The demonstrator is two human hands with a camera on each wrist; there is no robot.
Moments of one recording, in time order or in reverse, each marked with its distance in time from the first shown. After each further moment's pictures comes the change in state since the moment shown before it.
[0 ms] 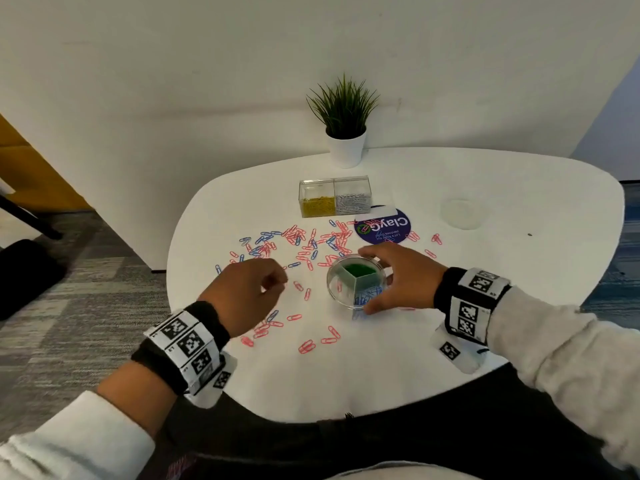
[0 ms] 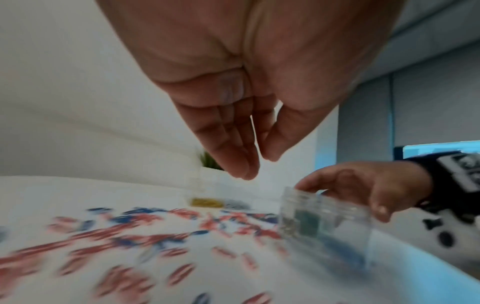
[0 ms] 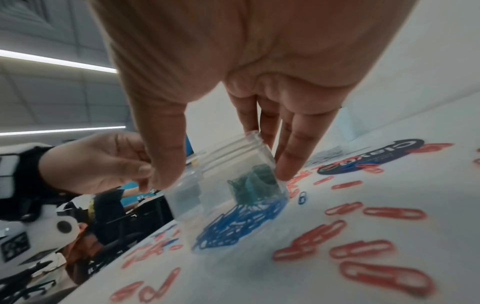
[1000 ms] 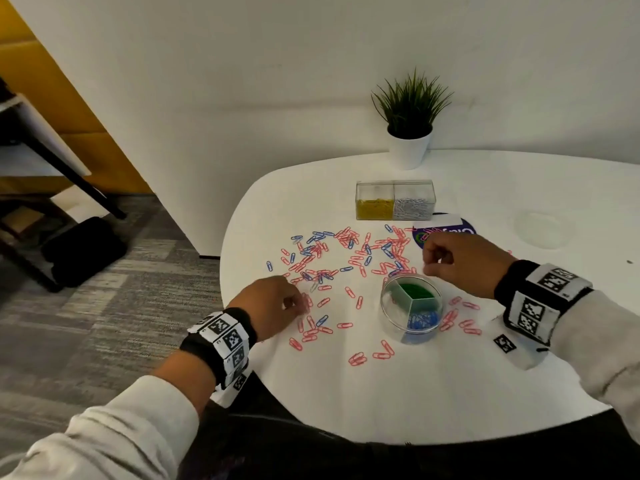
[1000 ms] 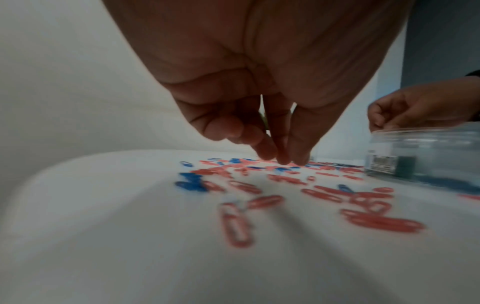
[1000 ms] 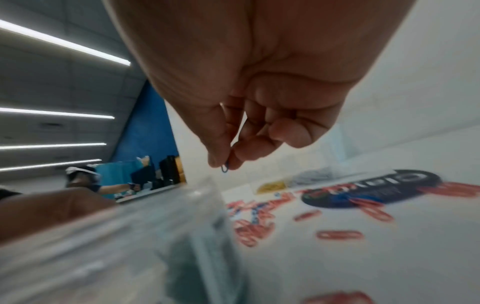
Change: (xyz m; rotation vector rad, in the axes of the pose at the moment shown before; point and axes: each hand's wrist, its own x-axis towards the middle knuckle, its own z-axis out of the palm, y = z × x) left_hand -0.004 -0.076 0.008 0.186 -0.186 -0.140; right_hand 0.055 0.008 -0.015 -0.110 0.130 -0.071
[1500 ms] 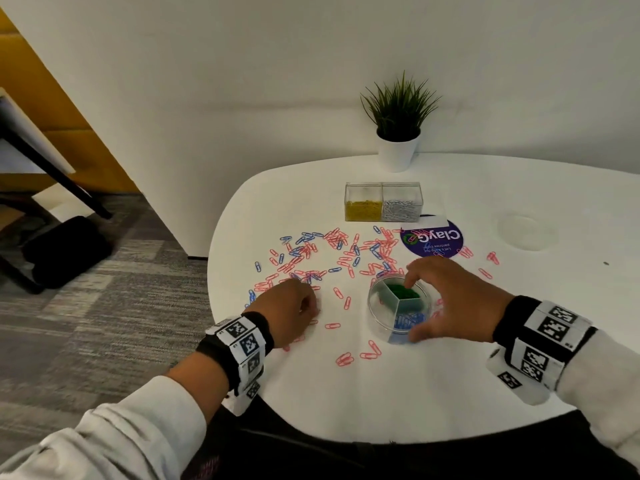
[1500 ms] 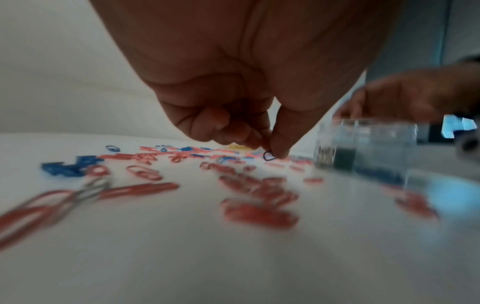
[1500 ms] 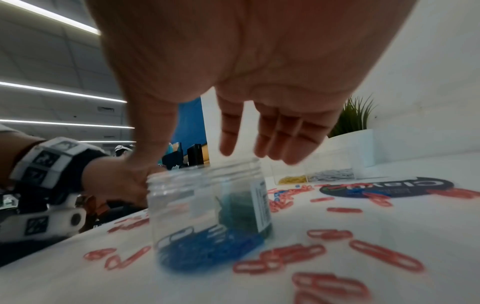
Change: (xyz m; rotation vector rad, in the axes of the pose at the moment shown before) left_hand 0.009 0.042 0.017 -0.137 -0.063 -0.029; right_hand -0.049 -0.014 0.011 -0.073 -0.179 -0.042
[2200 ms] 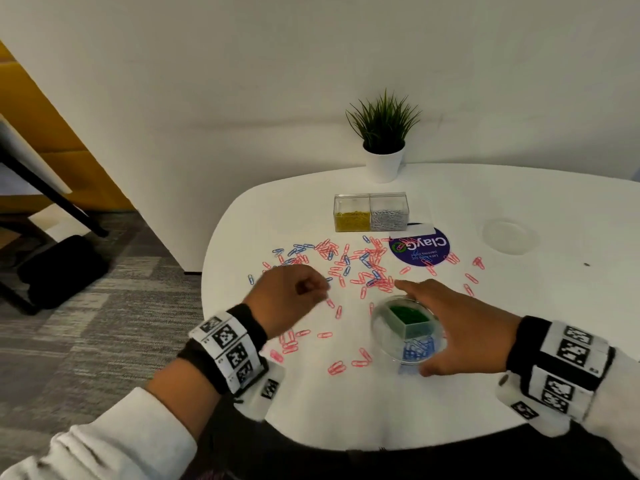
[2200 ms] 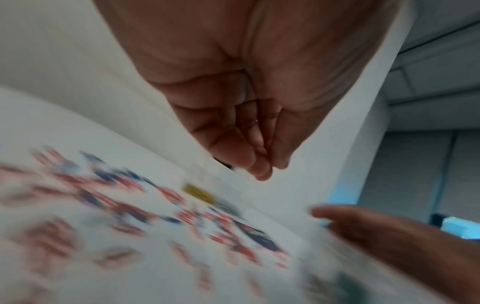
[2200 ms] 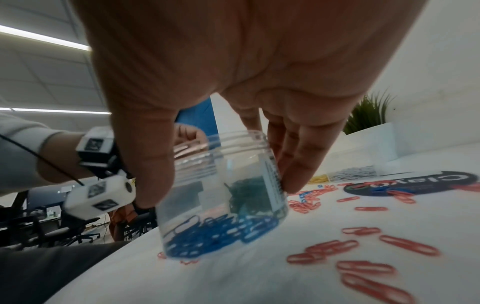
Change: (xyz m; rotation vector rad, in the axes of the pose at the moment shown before) left_hand -0.009 0.044 -0.039 -0.279 0.196 0.094; right_hand -0.038 -0.005 -0.001 0.015 -0.077 -0.038
